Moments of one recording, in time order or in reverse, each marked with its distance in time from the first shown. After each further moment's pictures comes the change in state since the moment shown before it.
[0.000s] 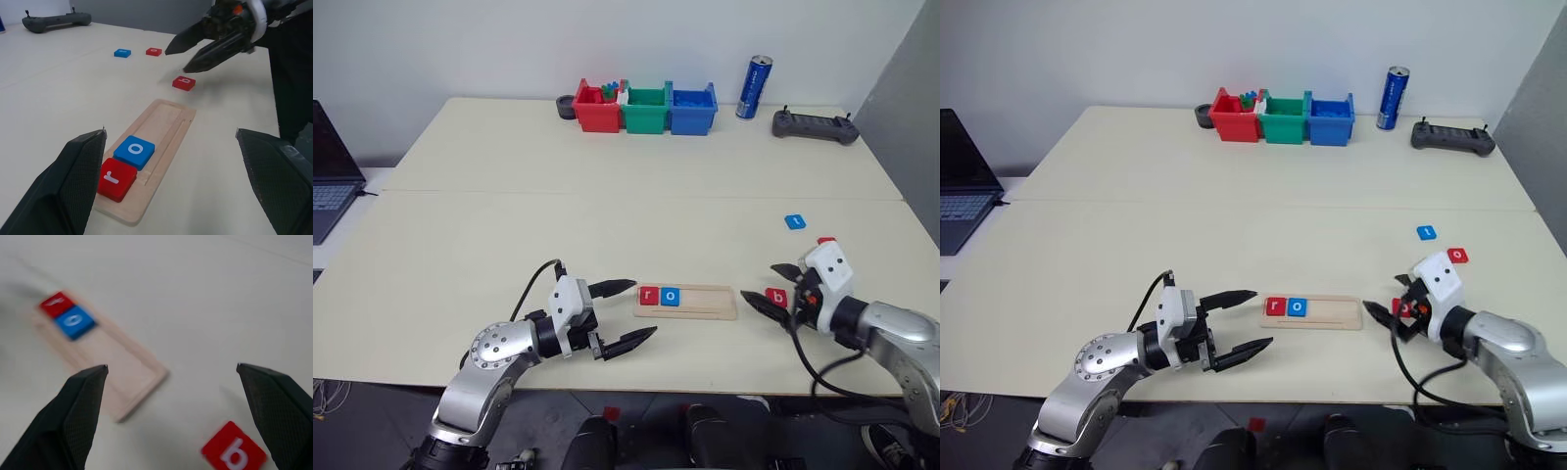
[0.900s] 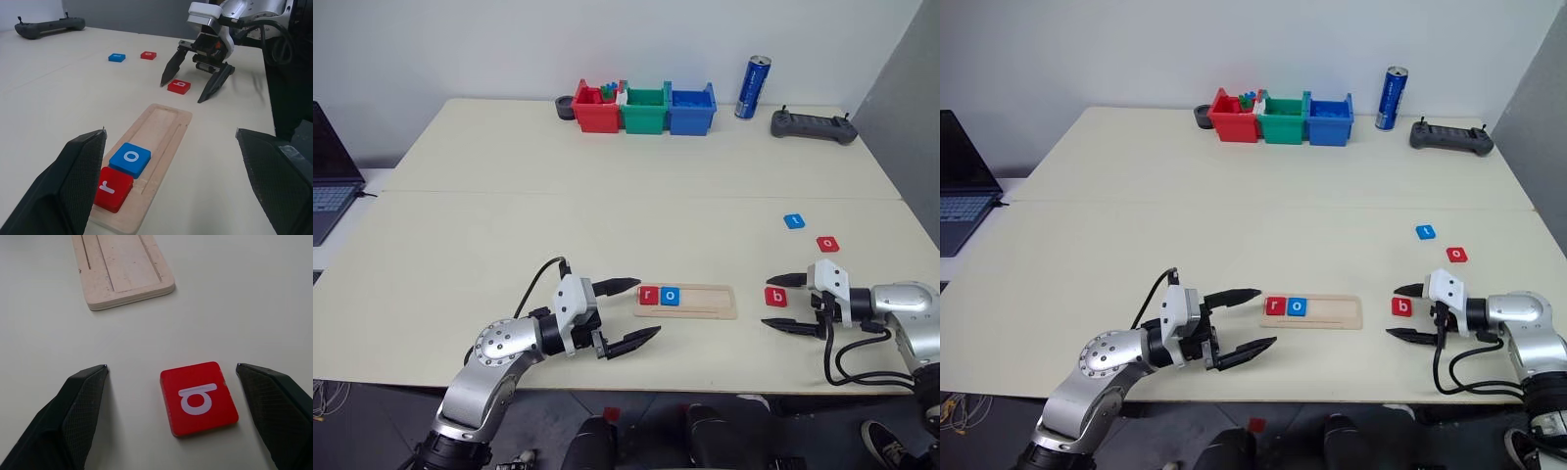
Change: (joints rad) left arm -0.019 0.001 -0.017 -0.004 0.001 0.001 0.007; right arm -0.327 -0.079 0.244 0.888 -0.208 -0.759 0.442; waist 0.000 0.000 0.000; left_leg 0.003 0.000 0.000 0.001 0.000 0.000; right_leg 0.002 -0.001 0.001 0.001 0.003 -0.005
